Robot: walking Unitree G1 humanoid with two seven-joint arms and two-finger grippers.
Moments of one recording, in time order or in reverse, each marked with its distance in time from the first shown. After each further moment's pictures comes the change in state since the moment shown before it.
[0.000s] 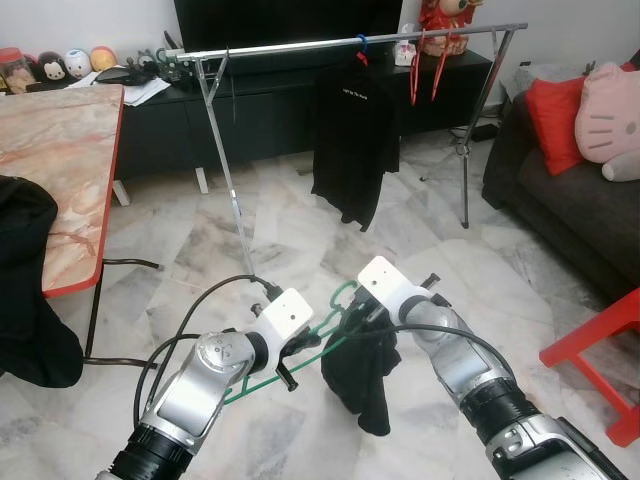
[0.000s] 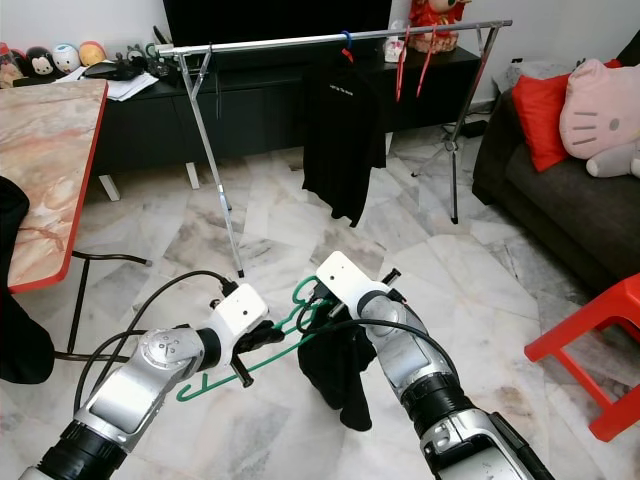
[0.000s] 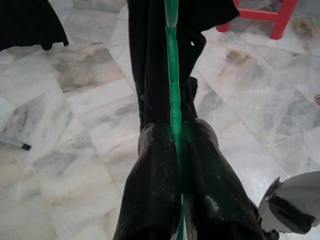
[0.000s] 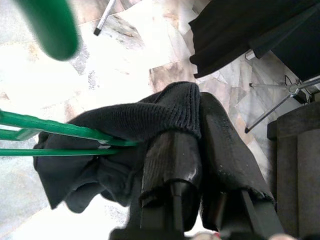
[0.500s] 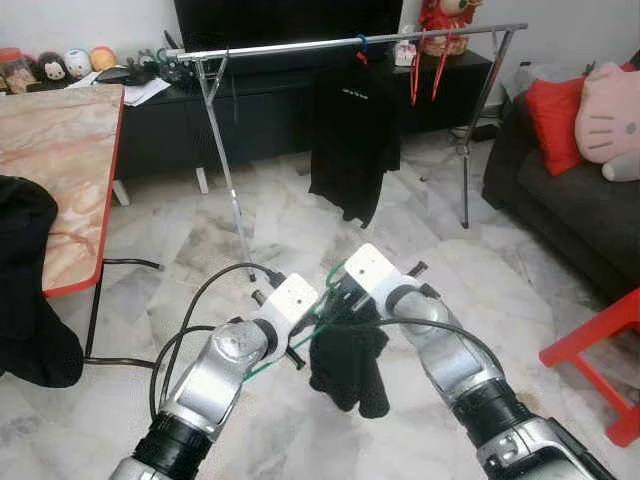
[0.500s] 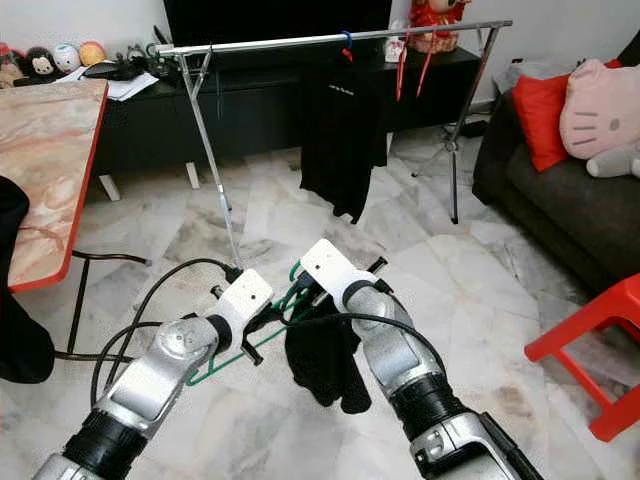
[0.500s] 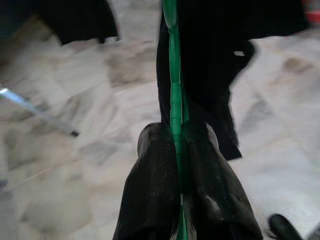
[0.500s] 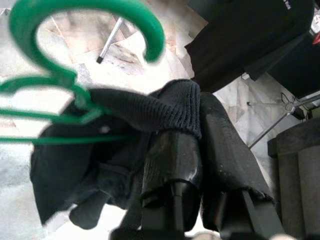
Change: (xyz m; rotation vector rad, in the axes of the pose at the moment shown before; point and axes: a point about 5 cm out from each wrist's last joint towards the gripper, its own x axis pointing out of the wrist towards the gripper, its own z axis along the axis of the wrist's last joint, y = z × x) left arm 0.015 0.014 0.008 -0.014 0.025 0.254; right arm -0.007 0.004 0.030 0.030 -0.085 -0.015
